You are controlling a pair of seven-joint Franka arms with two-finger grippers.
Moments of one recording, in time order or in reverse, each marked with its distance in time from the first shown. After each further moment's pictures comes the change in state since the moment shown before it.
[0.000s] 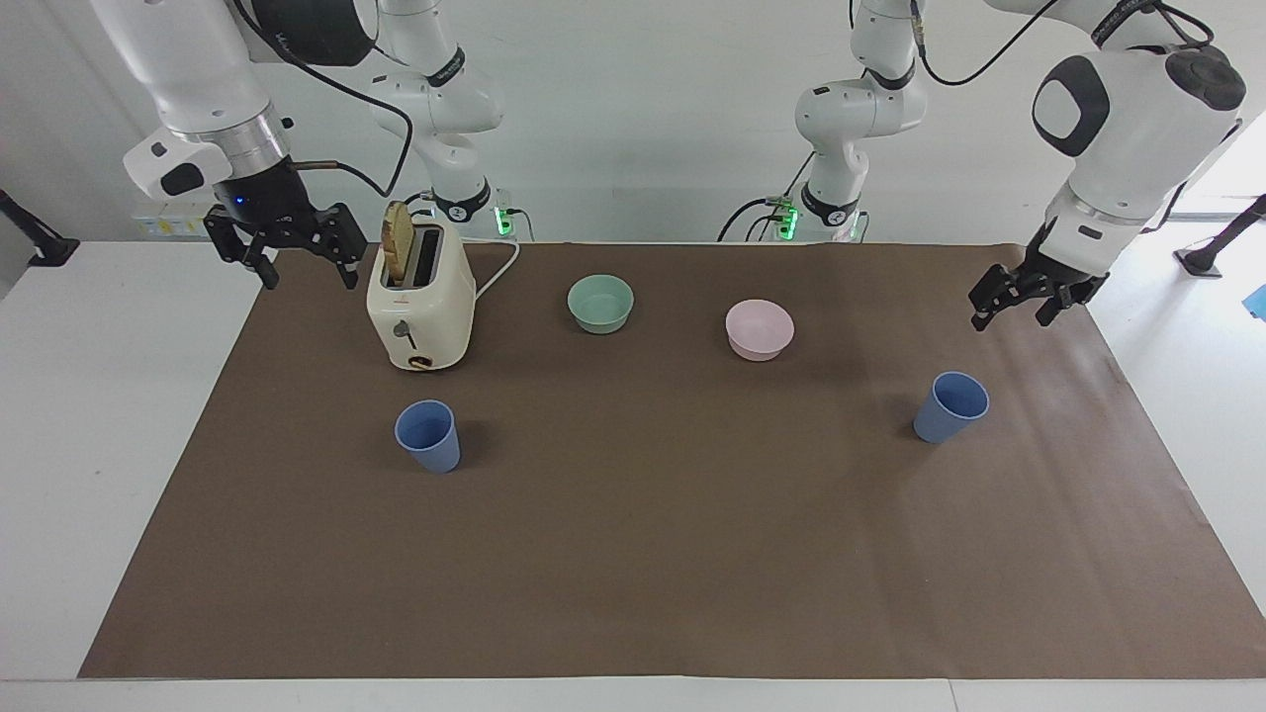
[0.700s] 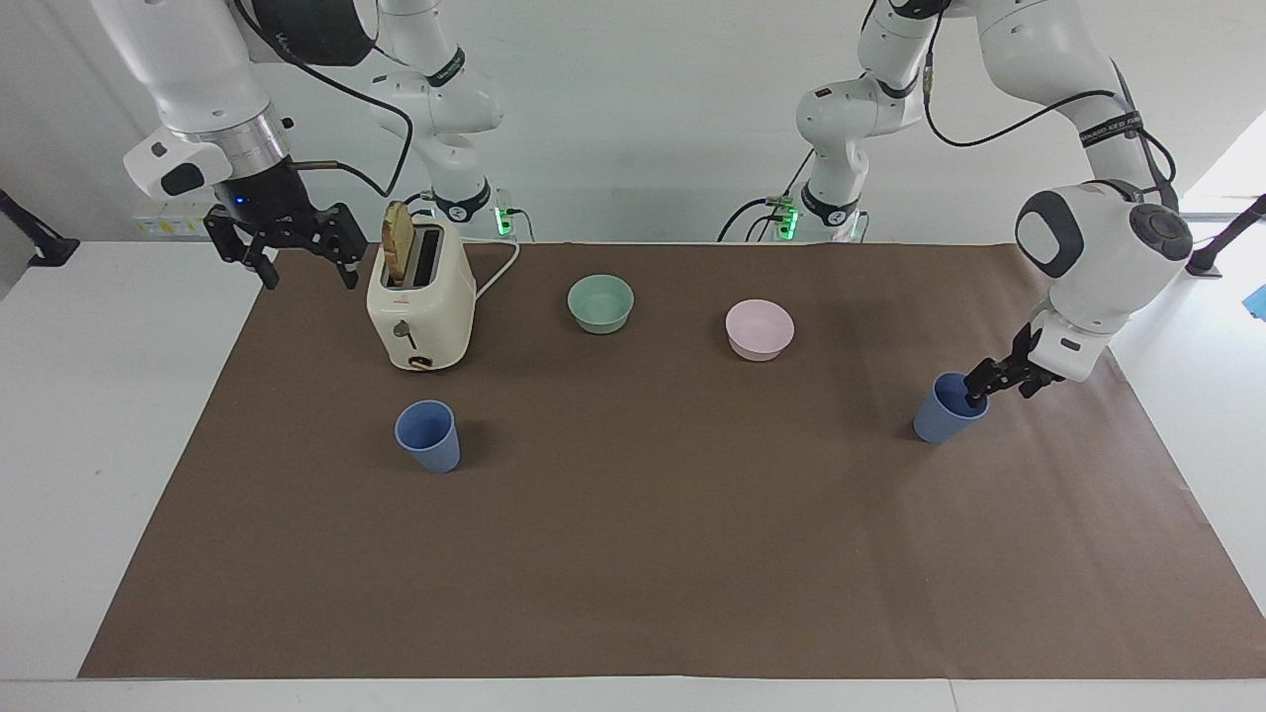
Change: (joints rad) left arm 0.062 0.178 0.001 -0.150 0.000 0.317 0.000; right arm 0.000 0.000 0.000 0.000 0.000 0.000 0.000
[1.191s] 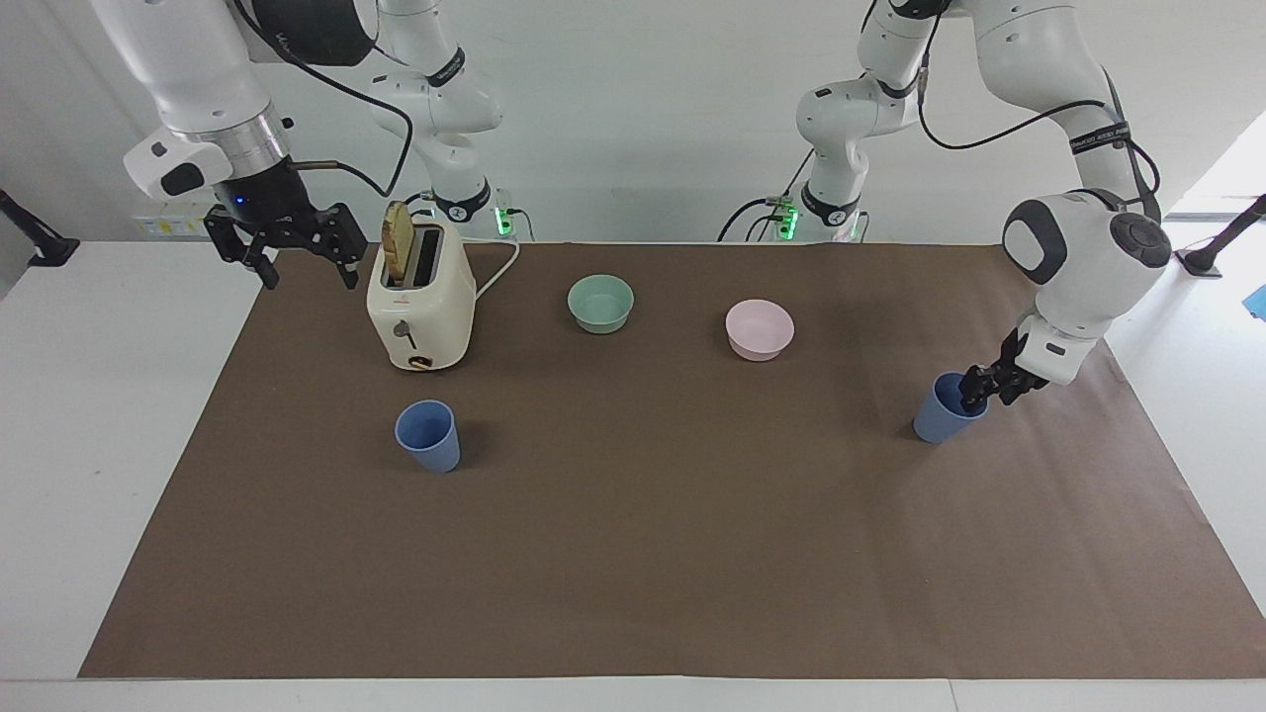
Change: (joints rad) left arm 0.000 -0.006 -0.004 -0.015 0.000 0.017 -0.002; right arm 0.000 0.000 0.000 0.000 0.000 0.000 0.000
